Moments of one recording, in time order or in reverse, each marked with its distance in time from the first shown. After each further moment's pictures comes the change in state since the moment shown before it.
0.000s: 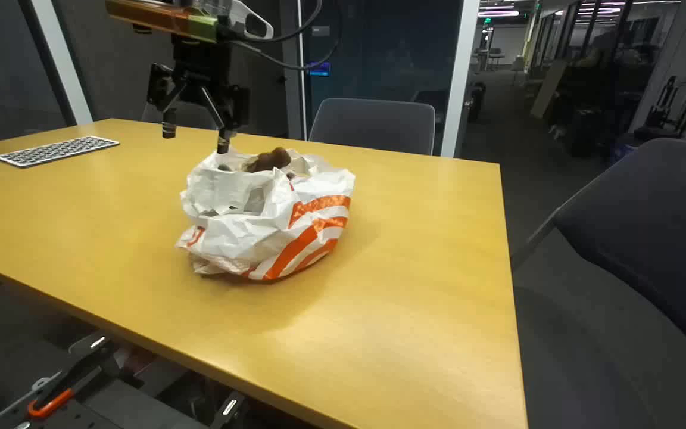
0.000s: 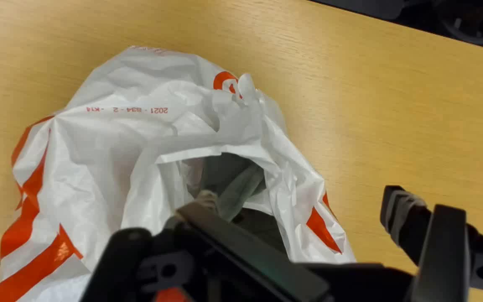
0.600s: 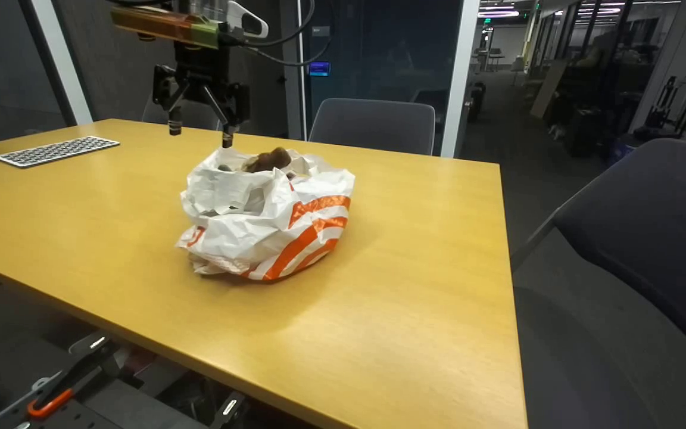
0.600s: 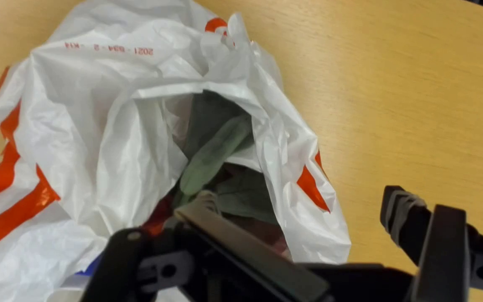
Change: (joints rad) arm -0.001 0.039 0.043 0.027 -0.002 0.098 -0.001
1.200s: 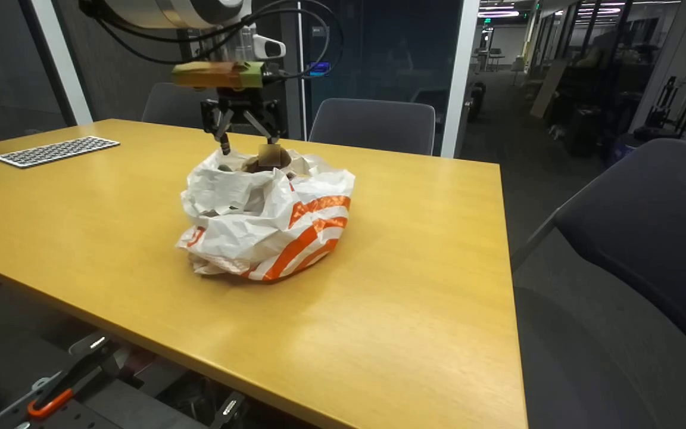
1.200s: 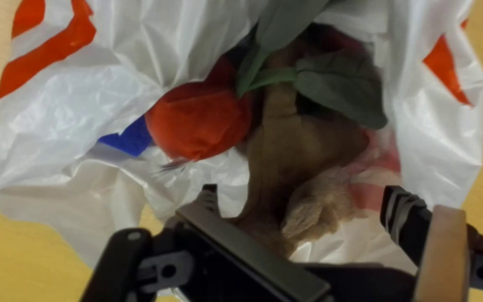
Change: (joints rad) arm -0.014 0.230 0.024 0.089 -0.210 0.338 0.031
